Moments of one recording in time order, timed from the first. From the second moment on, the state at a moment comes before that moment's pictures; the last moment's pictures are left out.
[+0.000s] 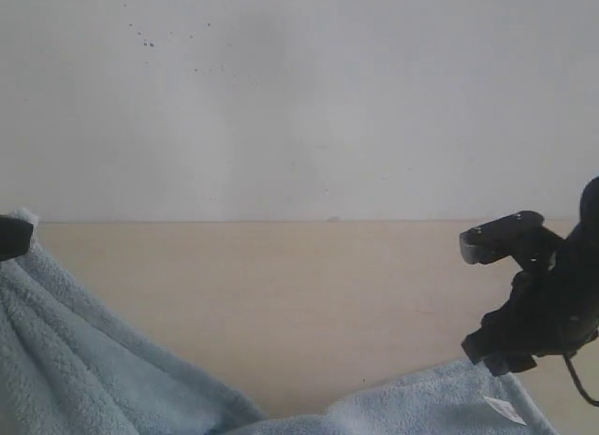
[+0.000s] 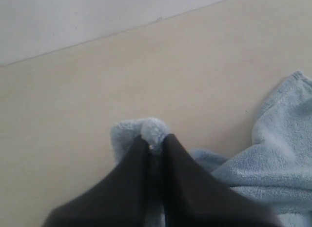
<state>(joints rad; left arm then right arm) -0.41 0.87 -0.76 -0.07 0.52 0.08 0.24 1.68 -0.97 0.01 0.58 -0.20</state>
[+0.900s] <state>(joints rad) -0.41 0.87 -0.71 -0.06 0.50 0.08 0.20 1.96 -1.10 -0.04 0.51 -0.24</state>
